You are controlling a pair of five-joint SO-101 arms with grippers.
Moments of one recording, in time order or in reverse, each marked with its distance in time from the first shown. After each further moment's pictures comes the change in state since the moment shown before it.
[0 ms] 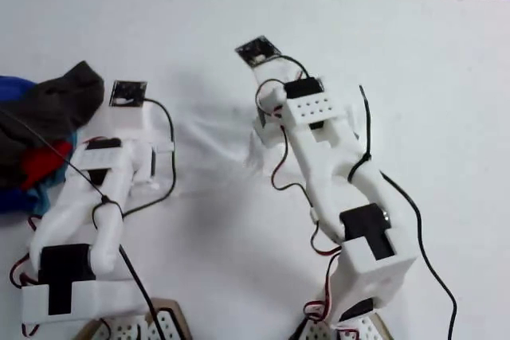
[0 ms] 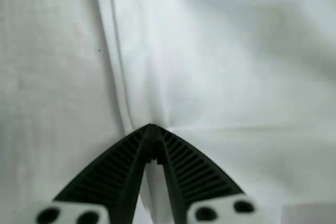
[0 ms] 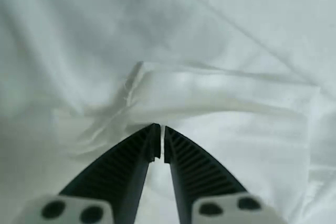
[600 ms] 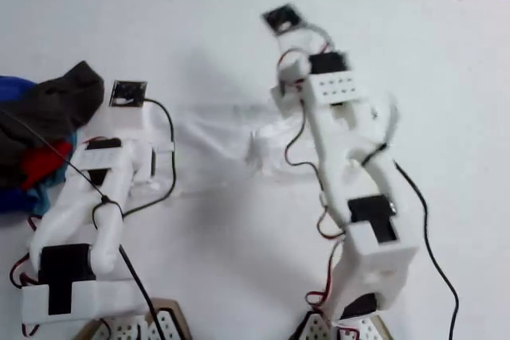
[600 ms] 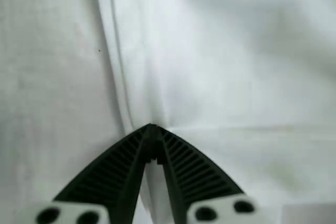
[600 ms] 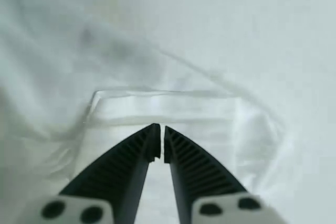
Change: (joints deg) left arm 0.0 0.0 0.0 0.0 0.0; right arm 7.1 1.0 -18.7 10.9 -0.2
